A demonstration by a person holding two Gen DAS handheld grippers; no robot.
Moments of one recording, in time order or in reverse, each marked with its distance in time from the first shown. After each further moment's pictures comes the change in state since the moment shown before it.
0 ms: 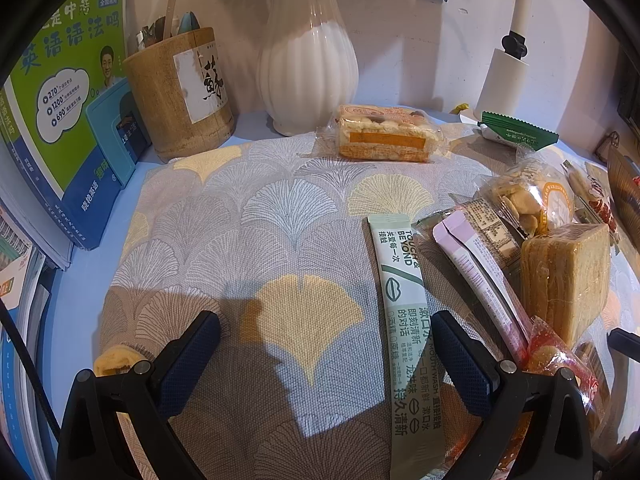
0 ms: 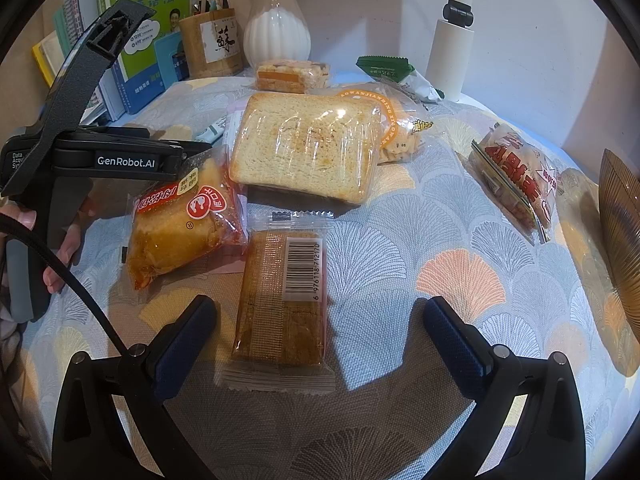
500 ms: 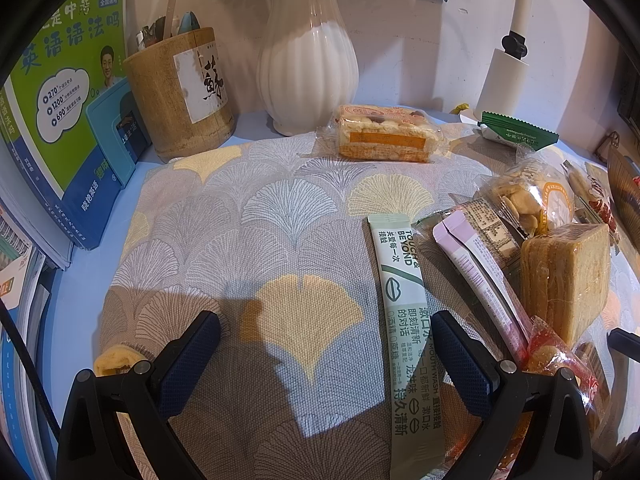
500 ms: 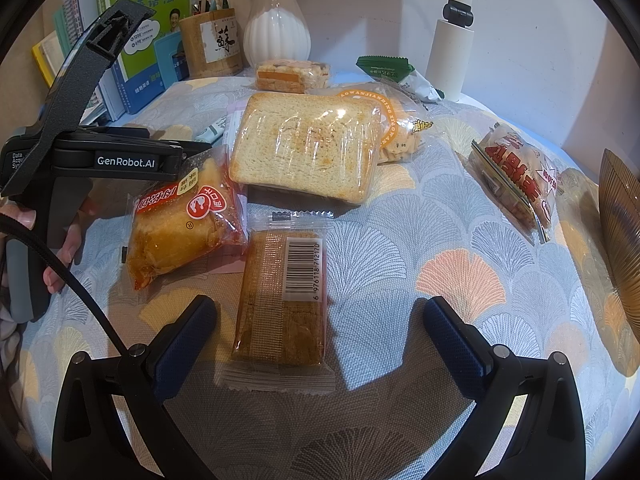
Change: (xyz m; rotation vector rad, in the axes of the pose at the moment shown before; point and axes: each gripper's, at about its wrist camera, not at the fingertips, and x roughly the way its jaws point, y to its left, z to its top) left arm 0.000 0.000 0.000 0.001 0.001 0.000; right arm 0.007 -0.003 -0.001 -0.001 0.000 0.001
